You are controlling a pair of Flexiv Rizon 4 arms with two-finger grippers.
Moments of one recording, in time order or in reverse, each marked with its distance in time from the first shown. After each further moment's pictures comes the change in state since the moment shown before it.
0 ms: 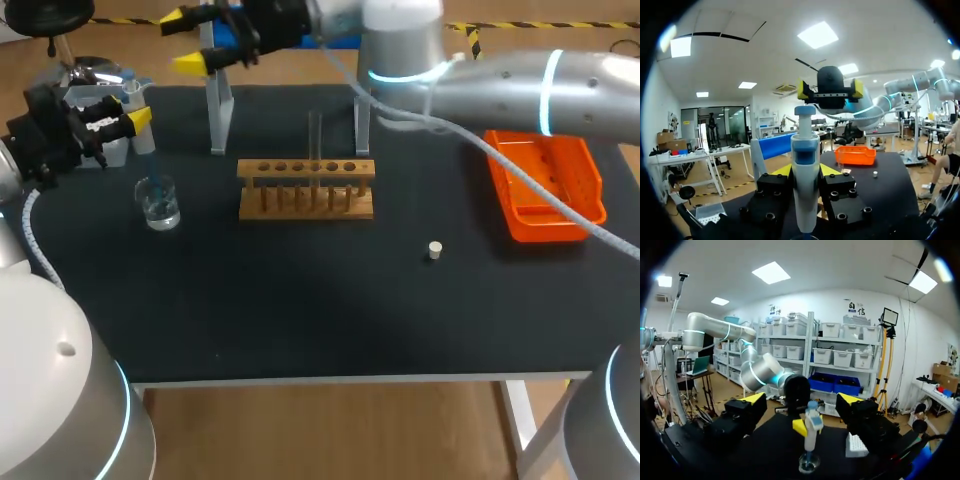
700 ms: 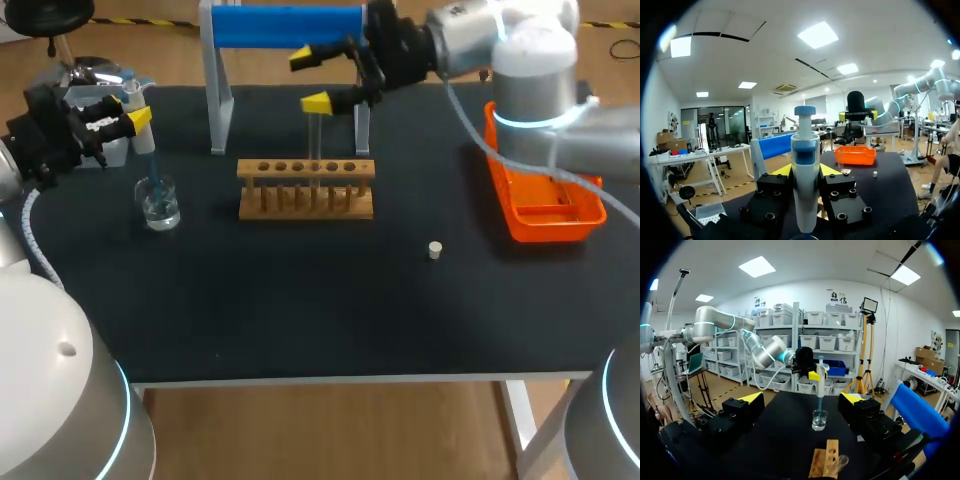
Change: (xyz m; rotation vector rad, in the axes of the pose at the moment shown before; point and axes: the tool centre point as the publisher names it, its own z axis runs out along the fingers) left arm 0.000 0.000 0.000 -0.001 0.000 0.000; right arm 0.077 -0.058 -0.144 0.091 -0.160 0.080
